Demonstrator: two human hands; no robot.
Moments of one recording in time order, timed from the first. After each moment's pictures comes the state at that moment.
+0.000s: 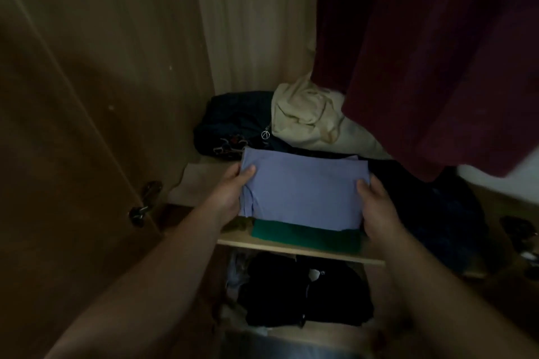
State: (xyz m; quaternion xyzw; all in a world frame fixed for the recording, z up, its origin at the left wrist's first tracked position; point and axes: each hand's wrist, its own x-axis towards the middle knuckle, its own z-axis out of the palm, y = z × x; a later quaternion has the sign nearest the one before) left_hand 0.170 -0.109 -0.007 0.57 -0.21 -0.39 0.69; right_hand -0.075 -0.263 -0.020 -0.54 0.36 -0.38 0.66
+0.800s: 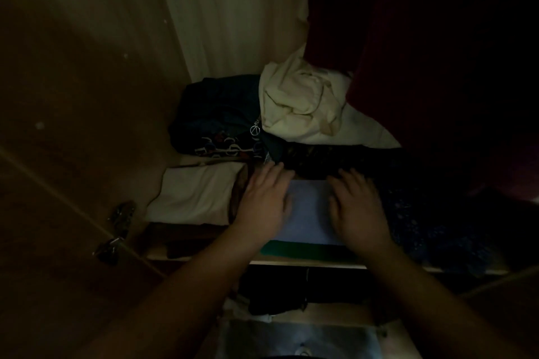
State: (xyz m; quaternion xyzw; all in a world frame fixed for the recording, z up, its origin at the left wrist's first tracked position) left_hand 0.155 -0.172 -0.054 0.77 -0.61 0.03 0.20; right_hand -0.035 -0.287 -0.075 -0.90 0.36 -0.24 0.01
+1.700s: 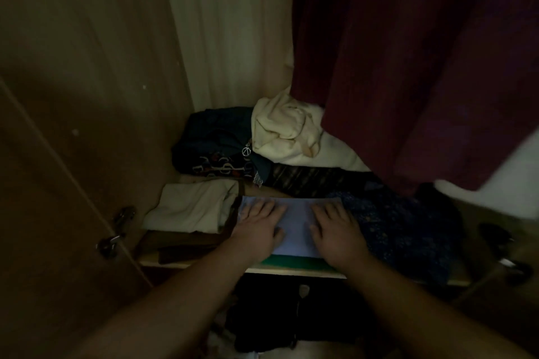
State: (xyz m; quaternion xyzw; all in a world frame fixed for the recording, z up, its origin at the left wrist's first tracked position) left_hand 0.126 -0.154 -0.066 0.79 -0.61 -0.07 0.05; right_hand -0.064 -0.263 -0.064 -0.91 0.40 -0.07 0.05
